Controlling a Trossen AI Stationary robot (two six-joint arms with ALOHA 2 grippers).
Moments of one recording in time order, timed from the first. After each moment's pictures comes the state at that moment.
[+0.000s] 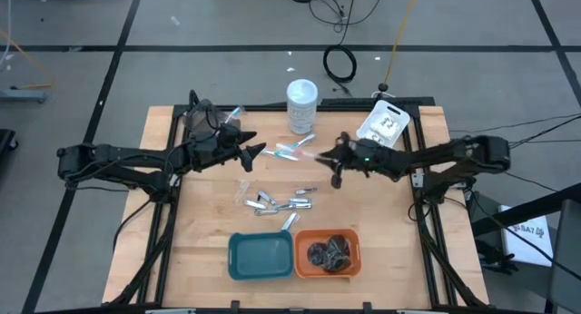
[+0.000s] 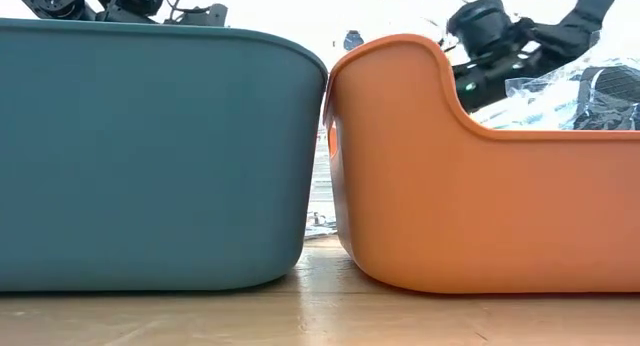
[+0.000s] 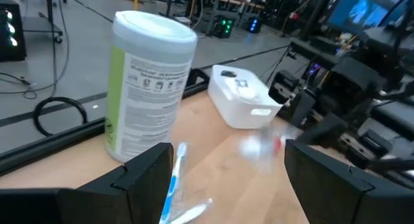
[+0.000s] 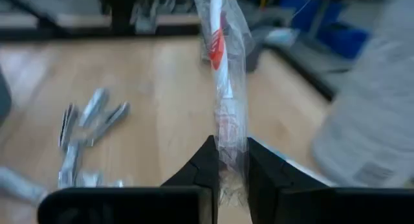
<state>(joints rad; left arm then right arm) 0.21 1.08 0.48 0.44 -0.25 -0.37 -0.23 1.38 0.46 0.66 0.03 -0.04</state>
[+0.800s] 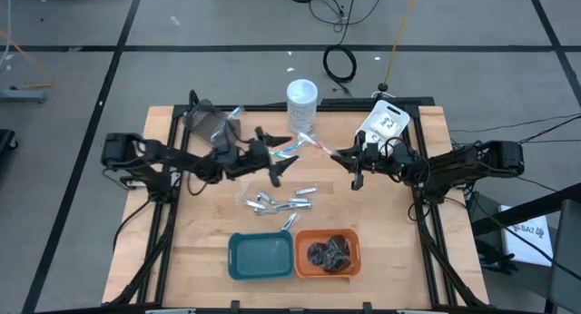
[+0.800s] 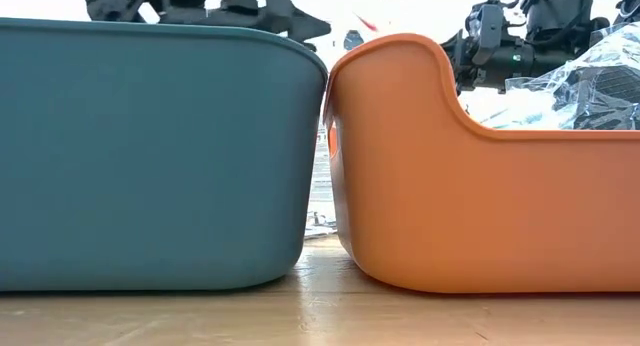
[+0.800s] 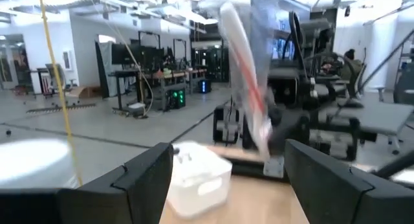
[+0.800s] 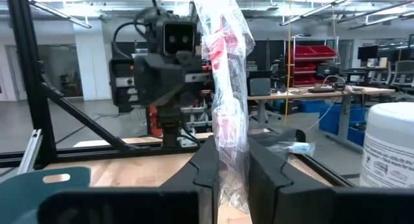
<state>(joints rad) 0.07 1.58 0.70 1.07 -0.21 0.06 -0.23 1.27 0.22 1.26 -0.12 0.06</state>
